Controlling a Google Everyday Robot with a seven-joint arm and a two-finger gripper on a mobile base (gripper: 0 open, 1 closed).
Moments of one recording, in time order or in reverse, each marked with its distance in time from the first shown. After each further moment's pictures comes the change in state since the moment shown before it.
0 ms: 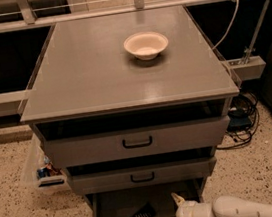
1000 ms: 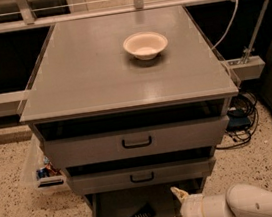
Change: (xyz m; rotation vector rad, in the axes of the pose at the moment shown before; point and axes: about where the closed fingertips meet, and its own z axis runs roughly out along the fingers) arm -0.087 0.062 -0.087 -0.088 -0.013 -0.037
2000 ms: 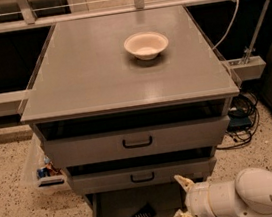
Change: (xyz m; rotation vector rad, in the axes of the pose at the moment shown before) arm -0.062 0.023 -0.059 0.037 0.083 -0.105
